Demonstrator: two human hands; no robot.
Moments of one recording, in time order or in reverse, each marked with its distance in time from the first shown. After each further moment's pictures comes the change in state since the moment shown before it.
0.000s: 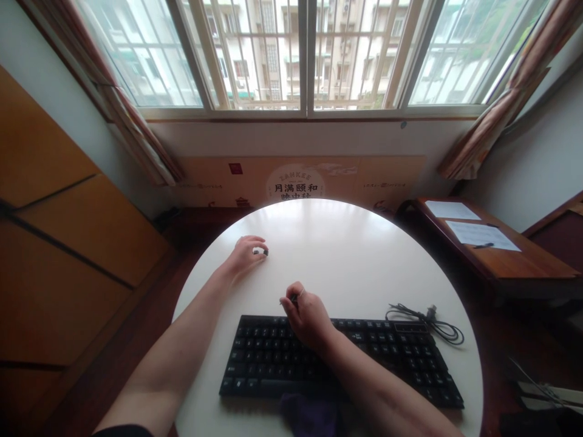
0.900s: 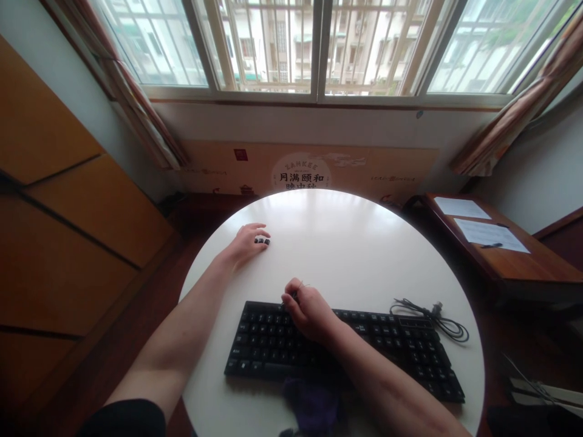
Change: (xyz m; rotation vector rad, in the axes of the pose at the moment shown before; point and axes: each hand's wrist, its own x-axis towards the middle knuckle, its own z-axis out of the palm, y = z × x) left_hand -0.008 -0.017 0.005 0.026 -0.015 -0.059; right_hand -0.003 -0.002 -0.005 0.062 -0.198 -0.026
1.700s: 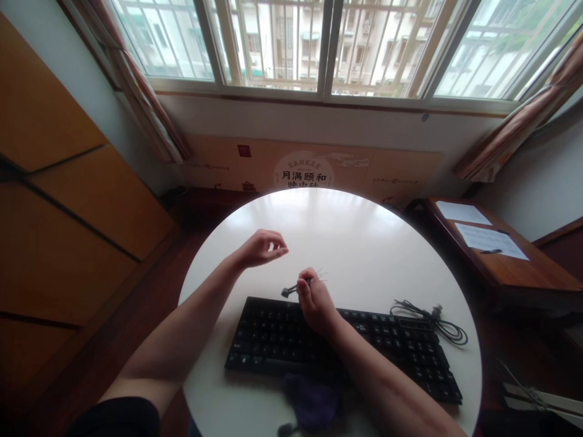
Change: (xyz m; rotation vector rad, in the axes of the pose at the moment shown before) left_hand -0.025 0.103 -0.039 -0.344 -0.073 0.393; right_hand -0.001 0.016 0.010 0.160 0.149 0.070
